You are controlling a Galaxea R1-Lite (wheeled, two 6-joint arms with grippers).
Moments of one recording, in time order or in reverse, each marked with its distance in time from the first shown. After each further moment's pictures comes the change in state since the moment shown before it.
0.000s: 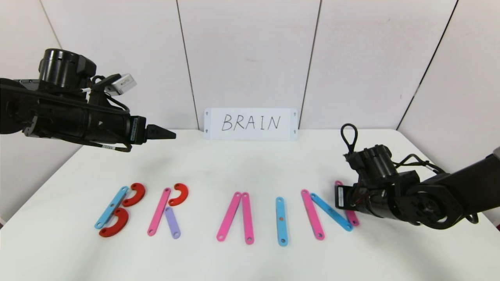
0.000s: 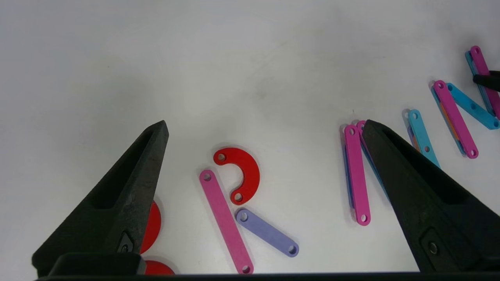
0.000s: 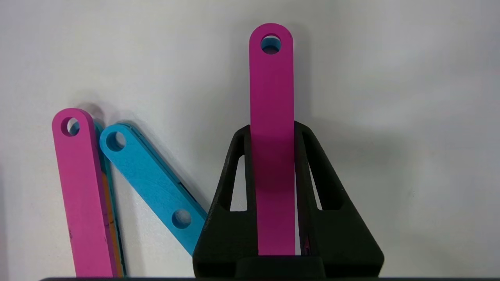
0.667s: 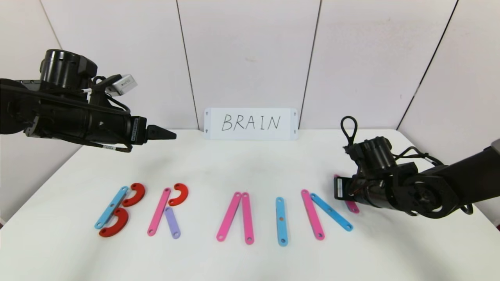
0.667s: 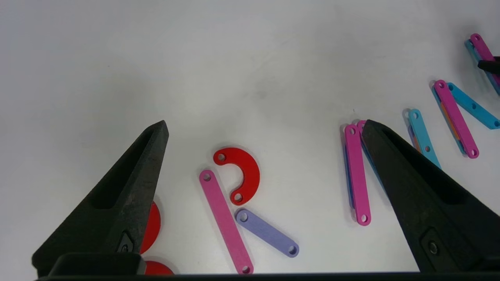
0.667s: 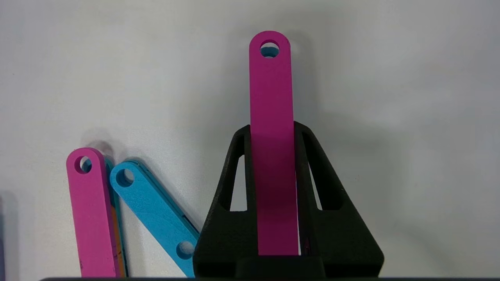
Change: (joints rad) left arm 0.000 0.003 0.000 -0.001 0.000 0.000; right arm -0.023 0.015 -0.063 0.005 0.000 -0.028
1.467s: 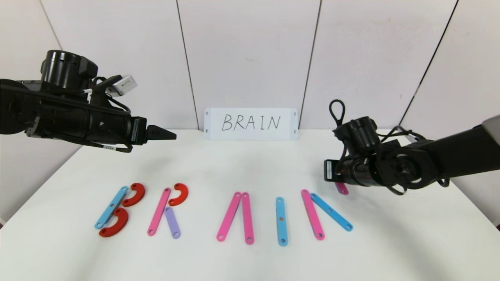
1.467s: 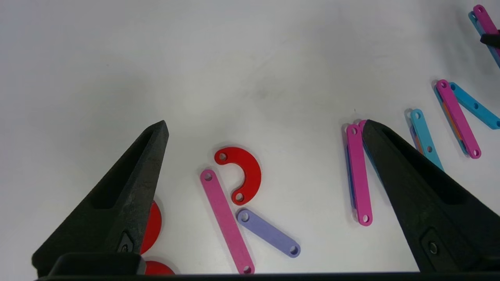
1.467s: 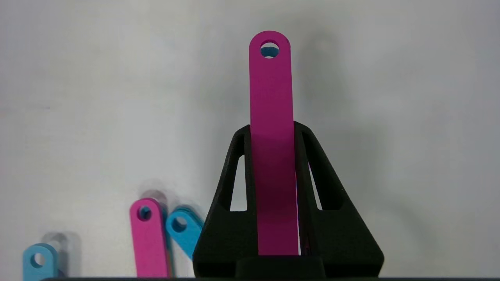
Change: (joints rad) left arm 0.000 0.005 0.000 -0.001 0.001 0.000; right arm 0.017 0.044 -0.236 0.179 -0.023 0.000
